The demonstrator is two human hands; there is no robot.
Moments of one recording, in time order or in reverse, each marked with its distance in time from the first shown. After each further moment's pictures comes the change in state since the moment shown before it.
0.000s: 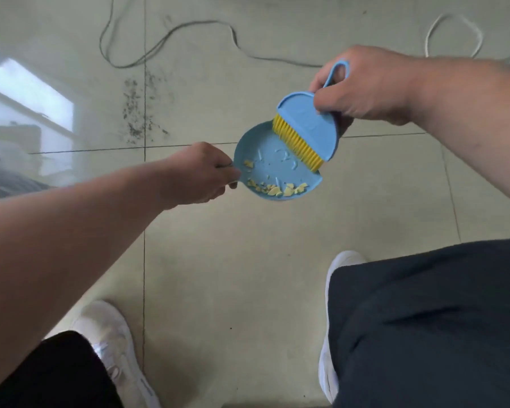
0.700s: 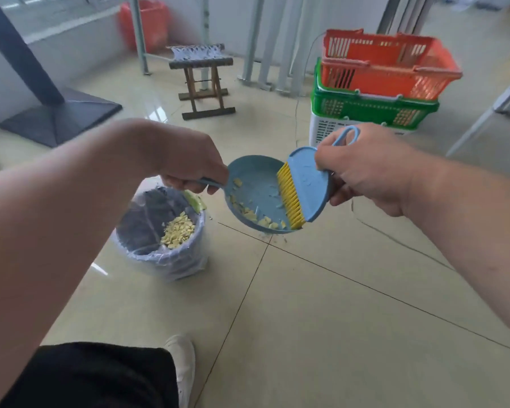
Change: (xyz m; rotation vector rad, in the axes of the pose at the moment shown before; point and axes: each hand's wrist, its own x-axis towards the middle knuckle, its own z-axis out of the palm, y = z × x) left_hand -0.290 -0.032 -0.266 0.150 0.308 -0.162; right_hand -0.083 -0.332 0.045 0.202 0.032 -0.368
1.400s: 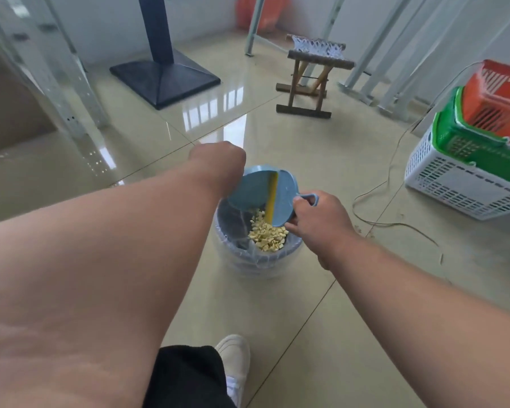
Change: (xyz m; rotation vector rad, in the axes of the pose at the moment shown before) left_hand 0.033 -0.242 0.006 0.415 0.580 -0.309; right_hand 0.069 -0.012 0.304 0.096 -0.077 0.100
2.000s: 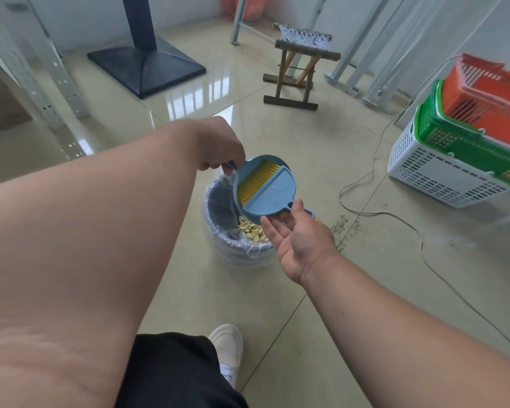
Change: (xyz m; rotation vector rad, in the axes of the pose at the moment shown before) left_hand 0.018 -0.020 -0.021 -0.804 -0.308 -0.104; right_hand -0.035 0.016 0.025 0.957 0.024 0.355
